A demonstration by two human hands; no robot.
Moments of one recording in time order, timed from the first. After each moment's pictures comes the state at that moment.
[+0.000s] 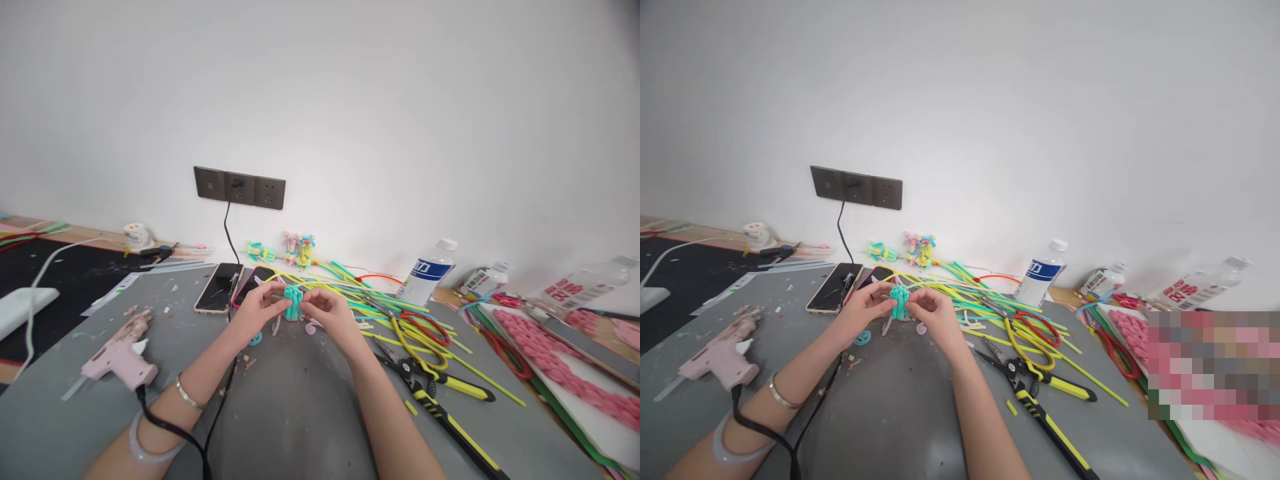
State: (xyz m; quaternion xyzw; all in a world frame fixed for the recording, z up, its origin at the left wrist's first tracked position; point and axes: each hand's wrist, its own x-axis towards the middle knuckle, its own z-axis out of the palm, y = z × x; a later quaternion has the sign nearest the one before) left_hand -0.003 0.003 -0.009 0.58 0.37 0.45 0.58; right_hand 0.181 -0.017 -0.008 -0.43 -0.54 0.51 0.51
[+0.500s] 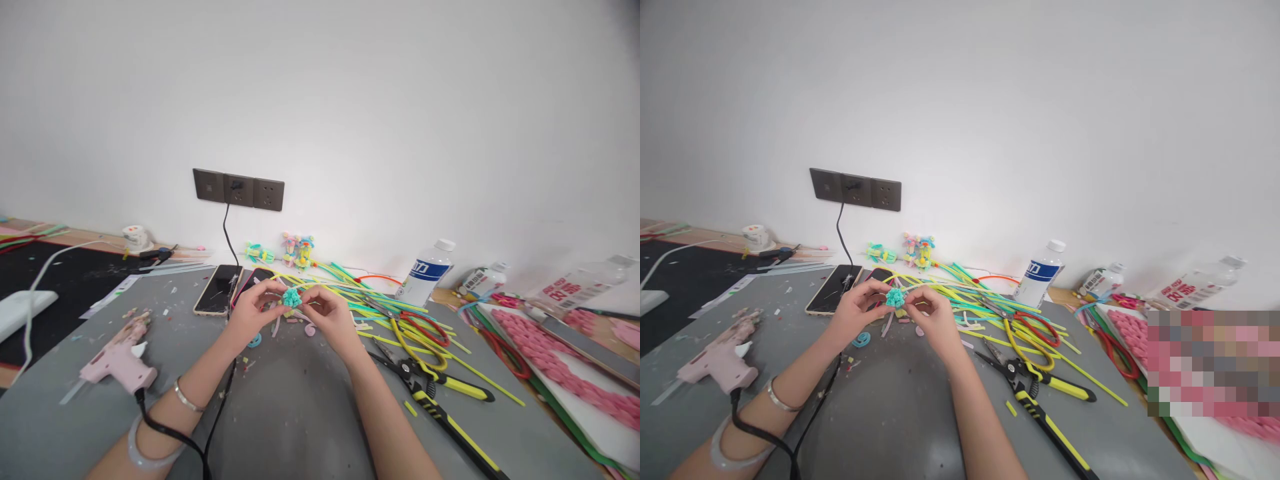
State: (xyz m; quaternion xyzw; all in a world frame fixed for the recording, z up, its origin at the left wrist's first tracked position) left_hand -0.007 0.006 -0.009 0.65 0.30 0.53 0.46; right_hand 0.177 -0.021 -0.004 -0.38 -0.61 0.42 0.55
